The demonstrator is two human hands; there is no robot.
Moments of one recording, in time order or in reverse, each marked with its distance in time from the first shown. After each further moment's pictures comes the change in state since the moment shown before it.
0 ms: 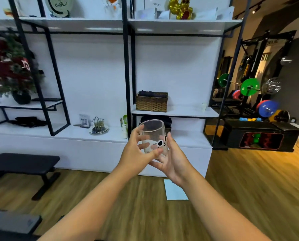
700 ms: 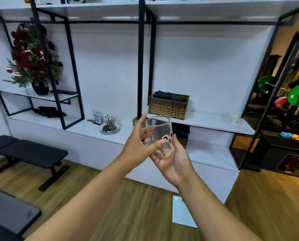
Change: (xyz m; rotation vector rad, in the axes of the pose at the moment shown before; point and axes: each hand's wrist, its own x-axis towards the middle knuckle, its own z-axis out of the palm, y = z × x) left_hand 0.242 -0.057 0.065 0.005 0.092 0.015; right_hand 0.264 -0.047 -0.085 0.339 -0.130 0.154
